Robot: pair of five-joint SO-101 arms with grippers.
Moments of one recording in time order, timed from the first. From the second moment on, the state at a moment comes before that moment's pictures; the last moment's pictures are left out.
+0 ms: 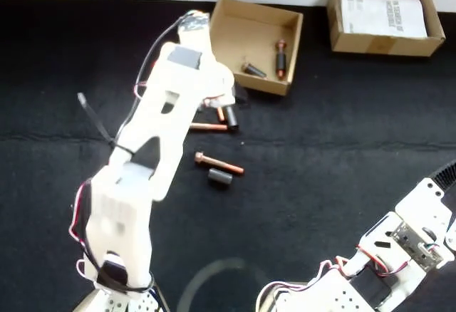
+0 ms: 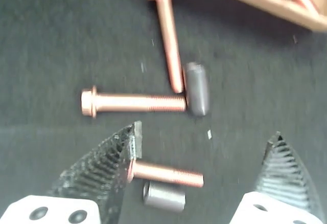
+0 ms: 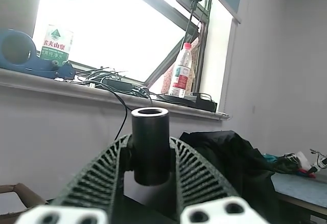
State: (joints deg) left arm 12.3 37.2 -36.9 81.1 26.6; right arm 42.1 -104.2 95.0 -8.7 10.9
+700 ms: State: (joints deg) left arm 9.7 65.5 -71.6 81.1 24.1; right arm 42.1 -104.2 95.0 -8.7 10.9
